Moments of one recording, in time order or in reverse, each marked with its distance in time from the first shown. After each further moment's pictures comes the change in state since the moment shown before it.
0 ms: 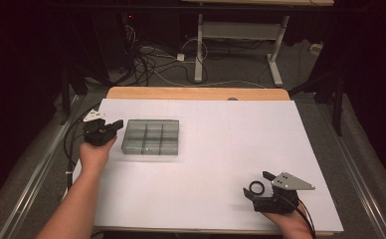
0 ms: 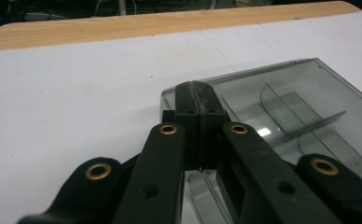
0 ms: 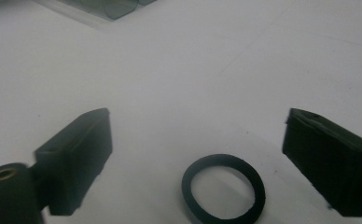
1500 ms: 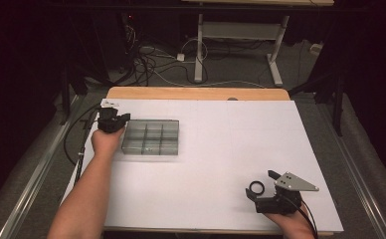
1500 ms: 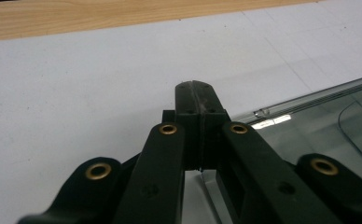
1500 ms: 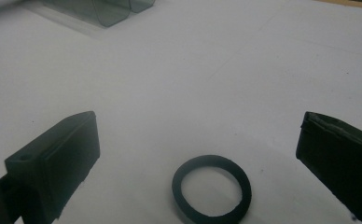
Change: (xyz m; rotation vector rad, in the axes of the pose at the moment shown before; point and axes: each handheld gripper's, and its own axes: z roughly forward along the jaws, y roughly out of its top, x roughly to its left) left arm 0.022 0.016 0.068 0.111 0.062 0.003; right arm -0.002 0.000 -0.005 -0.026 -0.025 0.010
